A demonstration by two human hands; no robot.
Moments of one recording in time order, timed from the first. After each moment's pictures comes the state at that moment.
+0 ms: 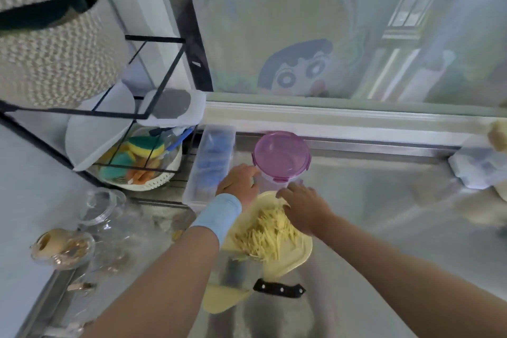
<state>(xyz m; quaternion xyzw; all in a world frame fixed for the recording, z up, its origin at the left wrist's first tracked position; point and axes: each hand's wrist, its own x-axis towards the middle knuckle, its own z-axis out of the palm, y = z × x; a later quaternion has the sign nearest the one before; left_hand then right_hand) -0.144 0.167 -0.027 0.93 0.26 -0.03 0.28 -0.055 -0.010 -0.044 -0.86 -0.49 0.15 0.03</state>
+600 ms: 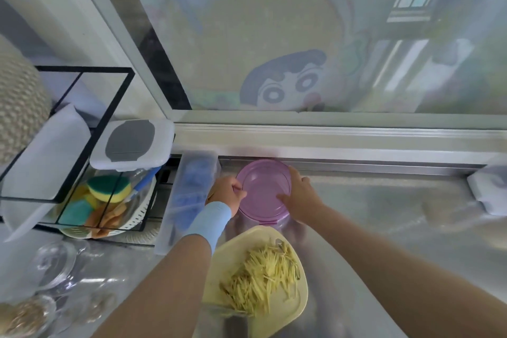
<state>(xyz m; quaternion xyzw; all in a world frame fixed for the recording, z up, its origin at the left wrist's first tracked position) -0.049 0.210 -0.052 0.84 0.42 -0.09 0.34 0.061 0.044 -0.059 -0.88 -0.21 0.33 0.26</state>
